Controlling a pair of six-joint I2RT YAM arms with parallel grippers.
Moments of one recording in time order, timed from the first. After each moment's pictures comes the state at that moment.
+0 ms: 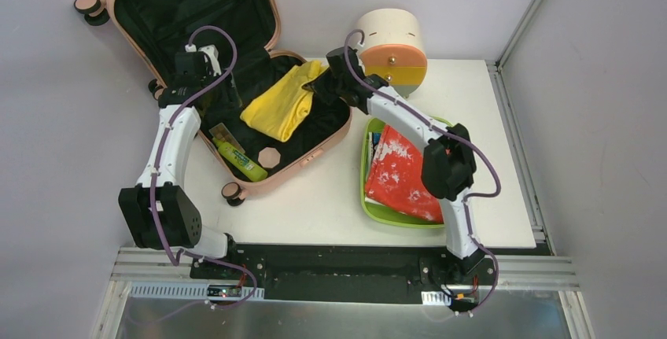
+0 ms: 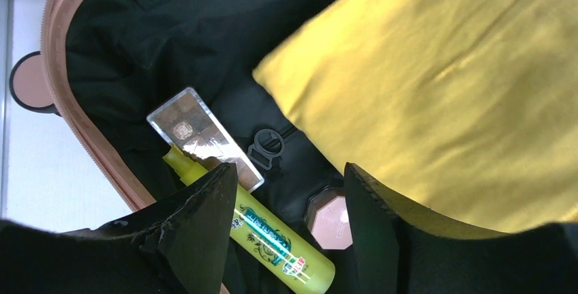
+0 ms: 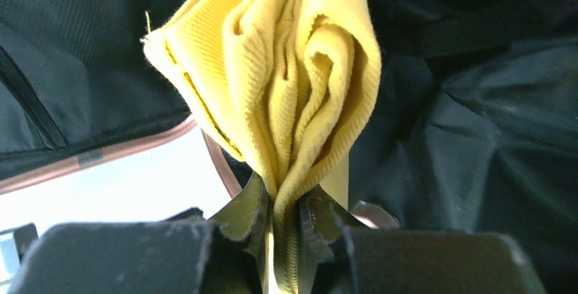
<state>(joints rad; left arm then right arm) 0.07 1.44 1.36 -0.63 0.08 -0.17 0.70 2.14 1.96 -0.40 0.02 1.33</state>
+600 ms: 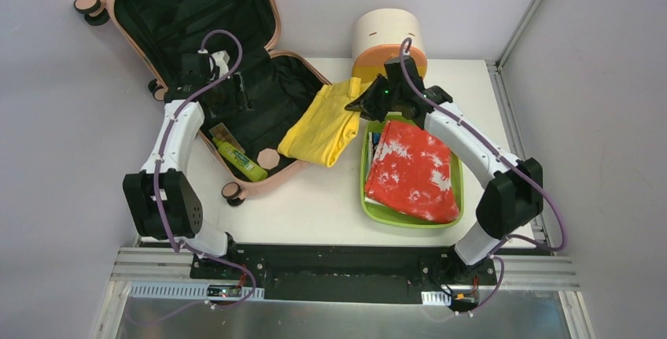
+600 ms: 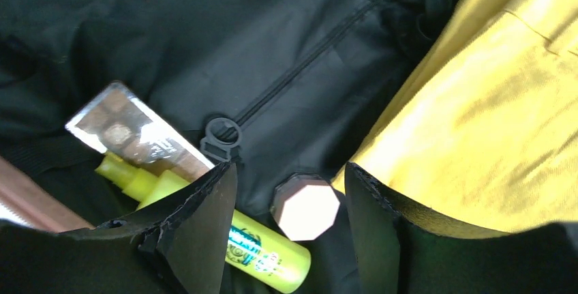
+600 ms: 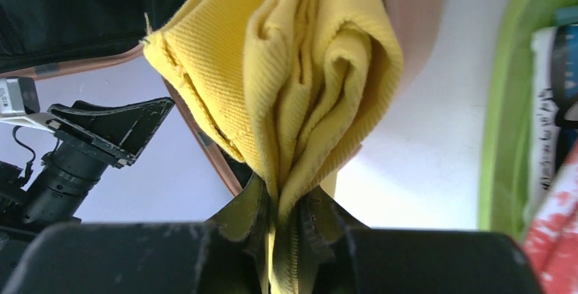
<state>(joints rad) 0.07 1.51 1.36 -0.65 0.23 -0.17 0.55 1.64 1.50 -0.54 -0.19 1.11</state>
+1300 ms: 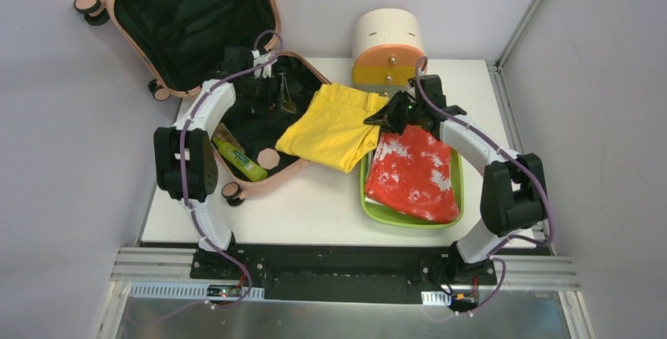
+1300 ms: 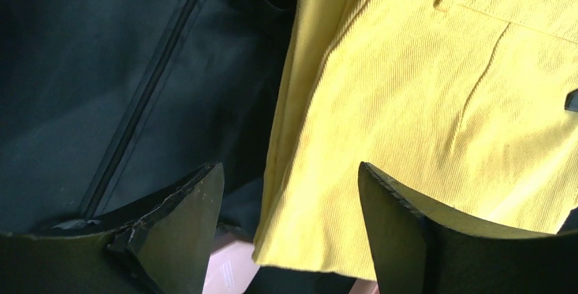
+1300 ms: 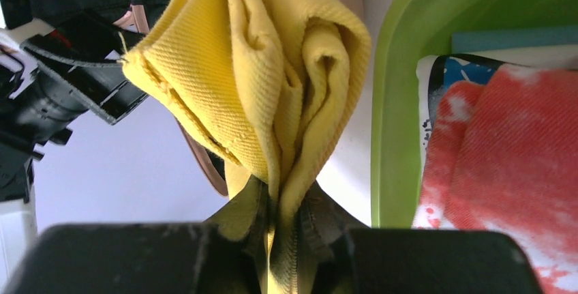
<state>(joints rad) -0.07 1.82 1.53 -0.65 0.55 -0.15 0.33 1.62 1.17 -0.28 -0.52 0.98</state>
